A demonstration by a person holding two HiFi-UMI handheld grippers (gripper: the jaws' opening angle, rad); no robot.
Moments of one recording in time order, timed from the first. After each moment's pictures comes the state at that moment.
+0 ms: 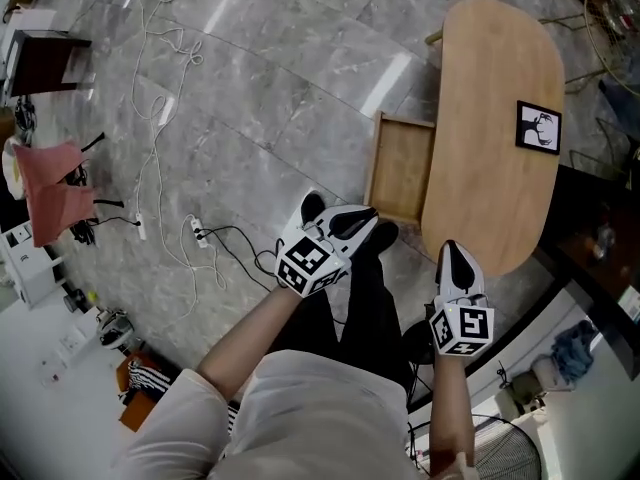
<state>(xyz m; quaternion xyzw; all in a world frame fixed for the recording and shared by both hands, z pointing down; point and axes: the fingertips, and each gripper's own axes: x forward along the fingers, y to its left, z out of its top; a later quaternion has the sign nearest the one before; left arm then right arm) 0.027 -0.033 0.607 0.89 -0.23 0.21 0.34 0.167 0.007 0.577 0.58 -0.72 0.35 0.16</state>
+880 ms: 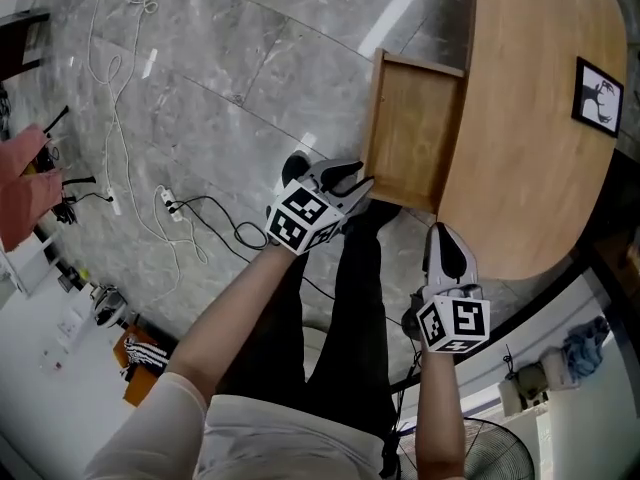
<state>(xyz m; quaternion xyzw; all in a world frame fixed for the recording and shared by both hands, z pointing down) 0.010 -0.024 0.883 0.83 -0.21 0.31 0.41 0.133 0.022 0.792 0.56 -0.69 0.43 0.17</state>
